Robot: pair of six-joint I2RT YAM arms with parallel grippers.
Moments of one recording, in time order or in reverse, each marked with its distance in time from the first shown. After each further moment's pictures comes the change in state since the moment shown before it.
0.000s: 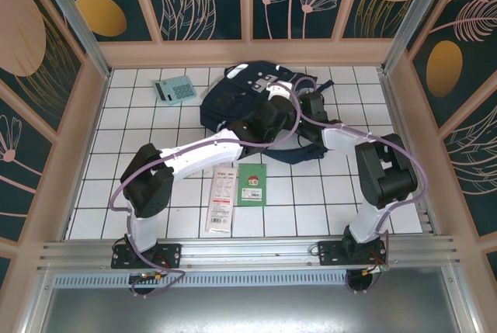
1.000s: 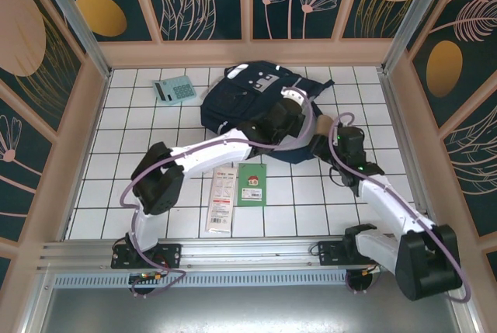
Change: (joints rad) left arm -0.023 0.061 0.082 -0.065 0.053 0.109; right arm -0.100 -0.640 -0.439 -0.142 0.041 -0.110
